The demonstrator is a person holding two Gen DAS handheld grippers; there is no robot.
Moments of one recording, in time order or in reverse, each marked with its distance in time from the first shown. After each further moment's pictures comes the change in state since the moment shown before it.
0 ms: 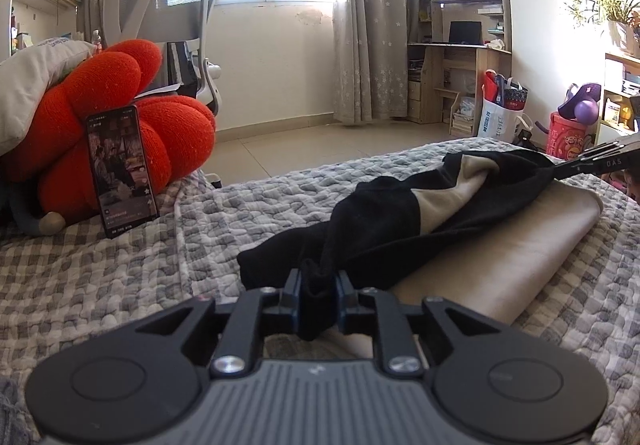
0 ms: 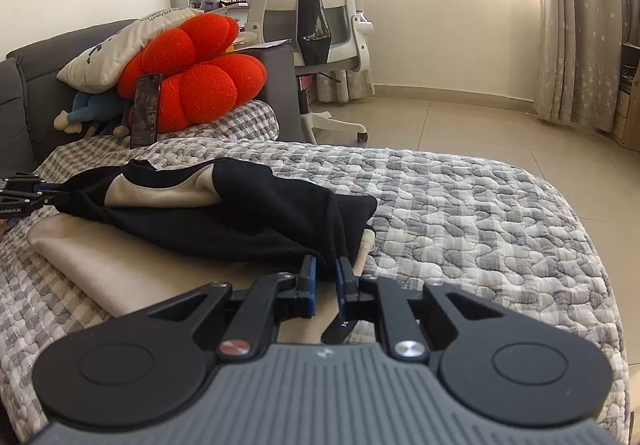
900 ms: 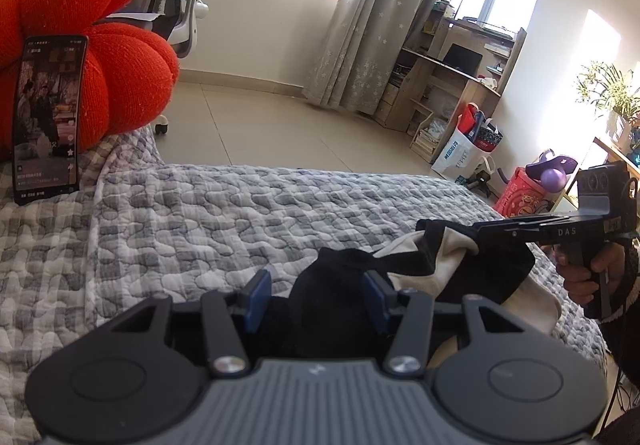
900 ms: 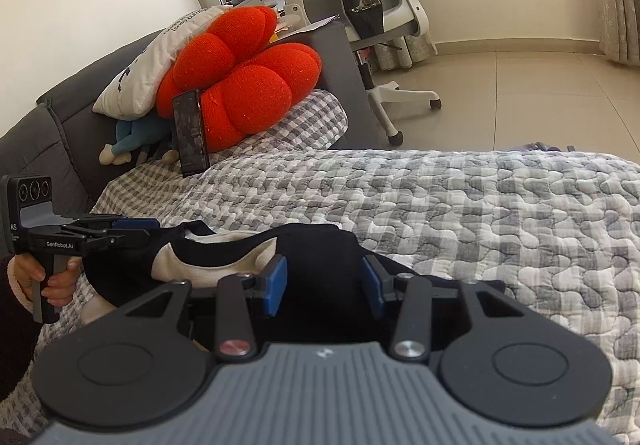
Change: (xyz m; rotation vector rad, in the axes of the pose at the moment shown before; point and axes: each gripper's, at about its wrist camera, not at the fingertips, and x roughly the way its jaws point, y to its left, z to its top) left arm 0.073 0.022 0.044 -0.296 0.094 -0.224; right arm 0.085 0.006 0.060 0.143 0.106 0.265
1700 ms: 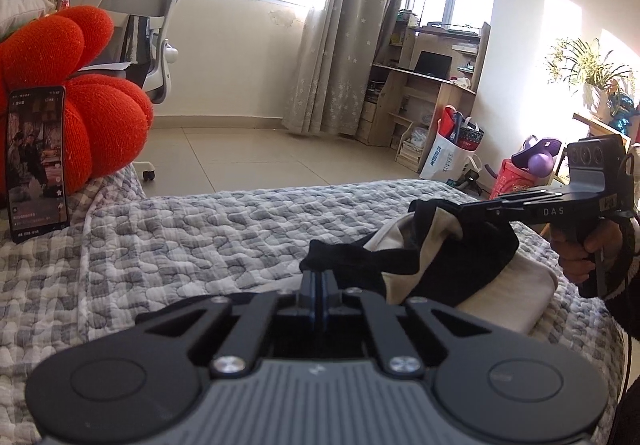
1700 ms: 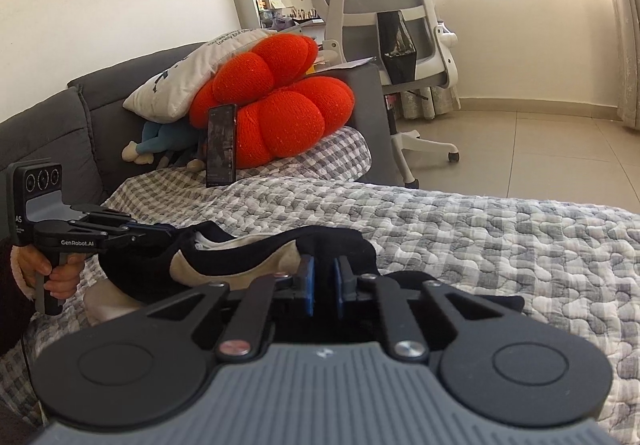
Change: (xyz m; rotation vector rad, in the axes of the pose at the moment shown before) left arm -0.016 -0.030 -0.027 0.160 -0.109 -0.013; right arm -0.019 0.030 -0.021 -0.184 -0.141 0.017
